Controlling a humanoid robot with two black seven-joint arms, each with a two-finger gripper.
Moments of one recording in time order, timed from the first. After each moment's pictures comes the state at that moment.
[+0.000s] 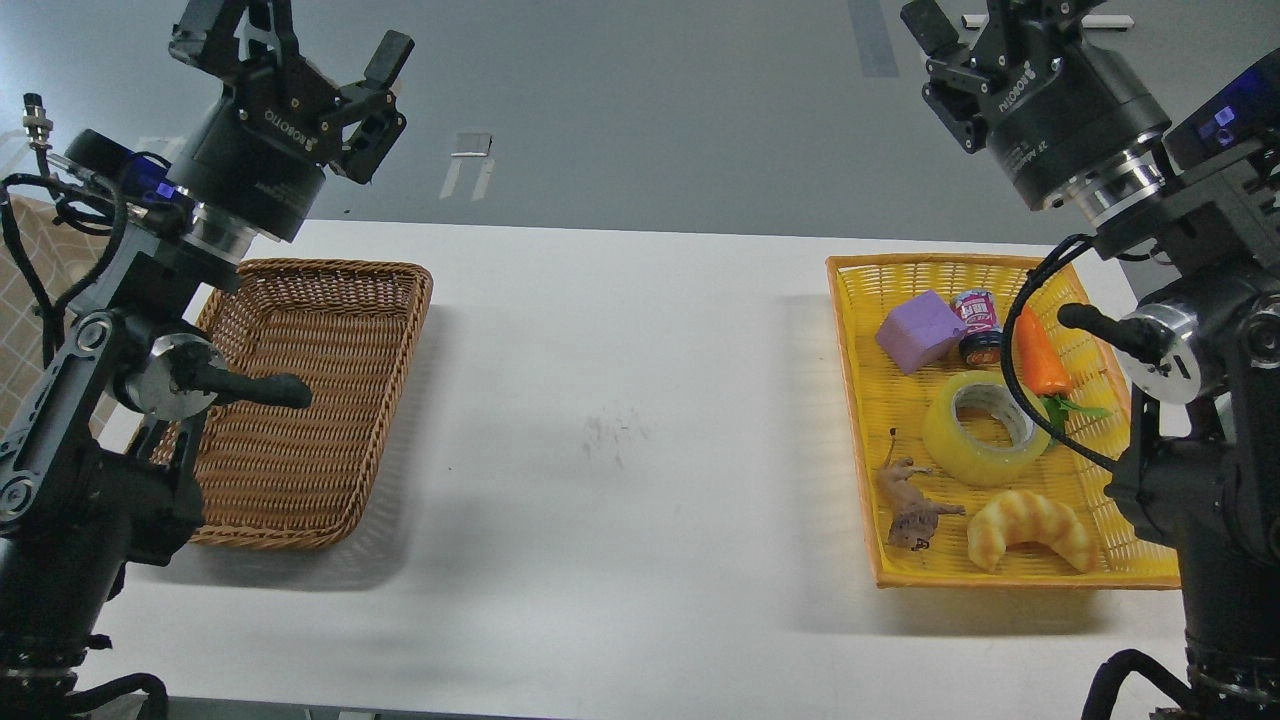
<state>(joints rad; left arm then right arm) -0.36 0.28 -1.51 -1.48 0.87 -0.38 -0.19 0.54 0.00 1.55 1.61 -1.29 0.35 -0.17</state>
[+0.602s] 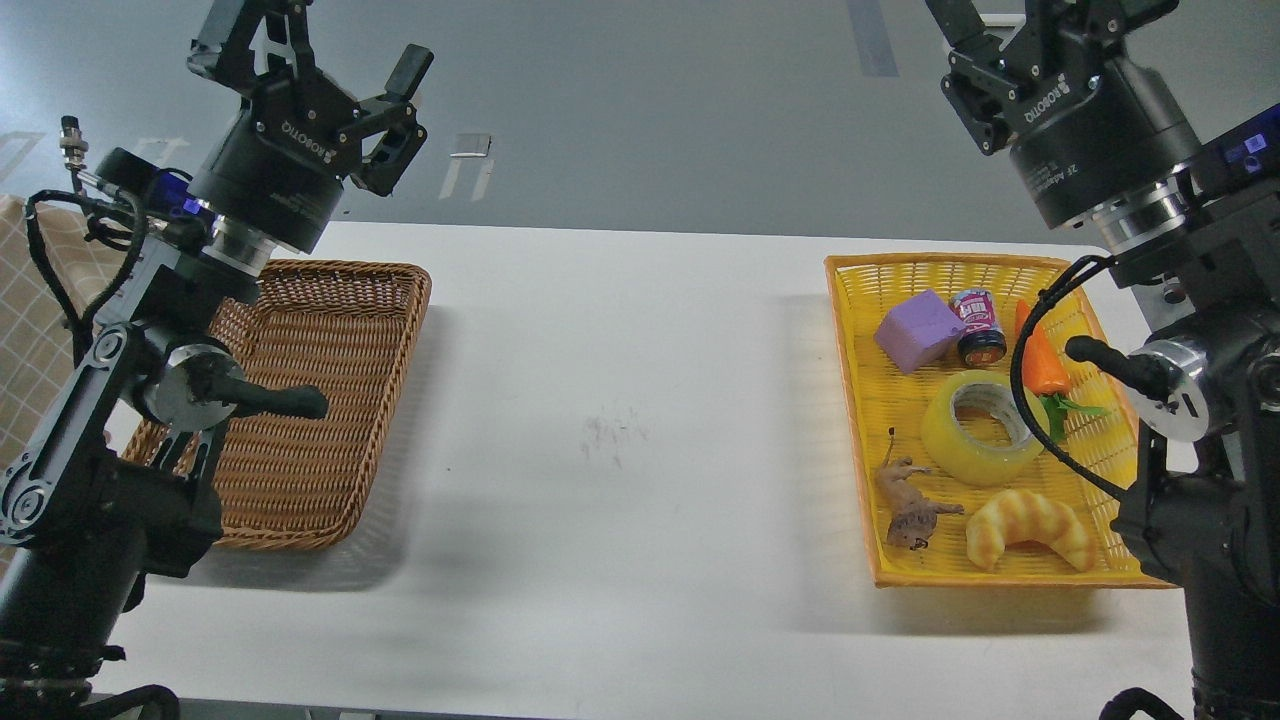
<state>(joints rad) -0.35 0.25 -1.49 -1.49 0.79 -0.37 -0.18 0.45 0.00 1.56 1.68 -1.29 0.33 -0.03</state>
